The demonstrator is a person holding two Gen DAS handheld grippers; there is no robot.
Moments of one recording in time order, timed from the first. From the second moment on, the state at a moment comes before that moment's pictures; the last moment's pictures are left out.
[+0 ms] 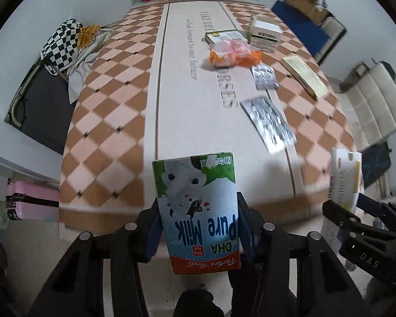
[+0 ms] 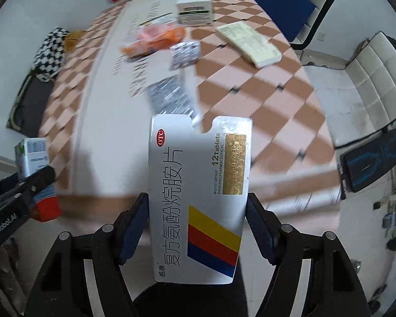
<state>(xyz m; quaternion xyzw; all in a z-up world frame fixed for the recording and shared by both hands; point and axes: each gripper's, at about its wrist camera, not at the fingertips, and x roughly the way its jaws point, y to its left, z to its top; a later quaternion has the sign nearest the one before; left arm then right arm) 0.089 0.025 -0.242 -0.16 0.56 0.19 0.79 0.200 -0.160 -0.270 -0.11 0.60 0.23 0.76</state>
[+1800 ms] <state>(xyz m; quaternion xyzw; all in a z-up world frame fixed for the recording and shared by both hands) -0.046 0.024 -0.638 -0.22 0.70 0.19 0.65 0.064 -0.166 -0.716 -0.11 0.73 0.19 0.65</state>
